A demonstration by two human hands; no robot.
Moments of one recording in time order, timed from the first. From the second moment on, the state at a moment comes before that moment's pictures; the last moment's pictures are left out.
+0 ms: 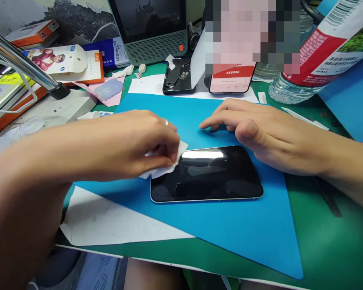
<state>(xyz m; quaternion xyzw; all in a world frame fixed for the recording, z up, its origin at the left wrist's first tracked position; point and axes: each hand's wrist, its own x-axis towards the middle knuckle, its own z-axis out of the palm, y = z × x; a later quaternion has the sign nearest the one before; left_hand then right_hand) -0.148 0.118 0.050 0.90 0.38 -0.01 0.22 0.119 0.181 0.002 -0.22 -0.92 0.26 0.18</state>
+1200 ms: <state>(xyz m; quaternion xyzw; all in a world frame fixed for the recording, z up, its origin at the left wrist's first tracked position) -0.103 0.118 0.034 0.90 0.38 0.08 0.19 0.122 0.180 0.001 -0.22 -0.91 0.31 0.19</state>
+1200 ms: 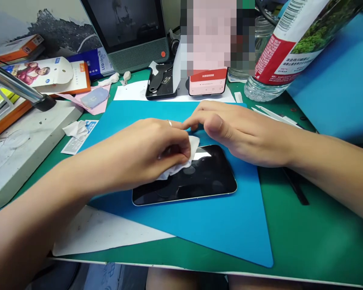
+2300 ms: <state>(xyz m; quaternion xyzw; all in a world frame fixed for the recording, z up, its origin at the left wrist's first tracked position) -0.108 0.115 0.029 0.94 0.31 0.09 0.05 0.123 0.182 0.000 -0.20 -0.92 0.29 0.19</state>
